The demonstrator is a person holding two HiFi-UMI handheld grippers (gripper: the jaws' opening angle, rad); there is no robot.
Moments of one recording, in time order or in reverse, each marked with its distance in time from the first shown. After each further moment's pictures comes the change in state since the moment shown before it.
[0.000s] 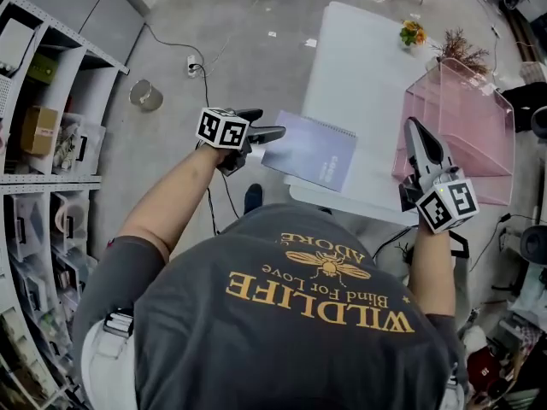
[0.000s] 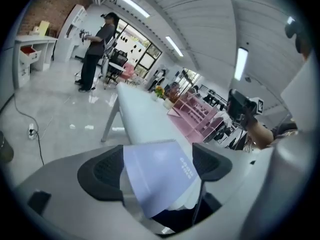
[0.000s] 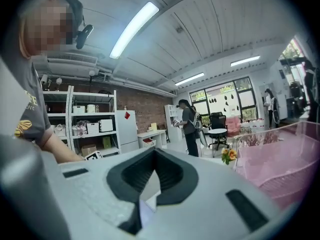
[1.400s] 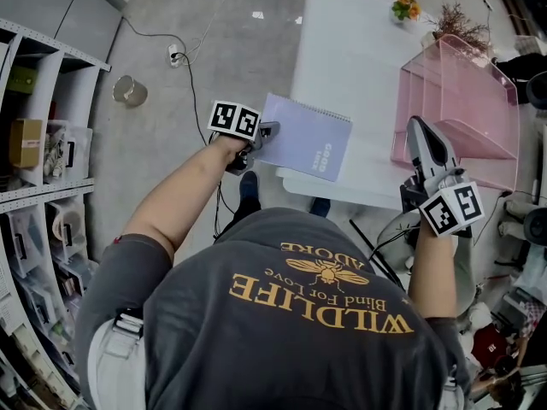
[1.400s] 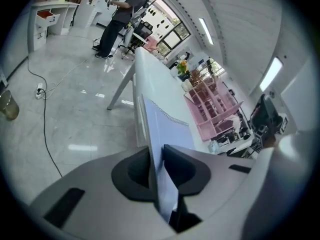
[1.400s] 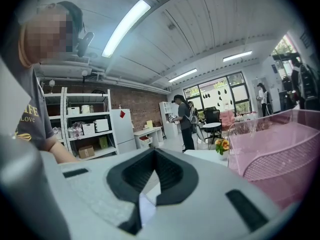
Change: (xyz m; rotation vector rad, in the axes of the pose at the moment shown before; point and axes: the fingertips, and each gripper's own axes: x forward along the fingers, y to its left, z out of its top) left arm 0.073 0.021 -0.071 -0.294 0.244 0.057; right arm -0.014 -0.015 -0.031 0.068 0.043 -0.047
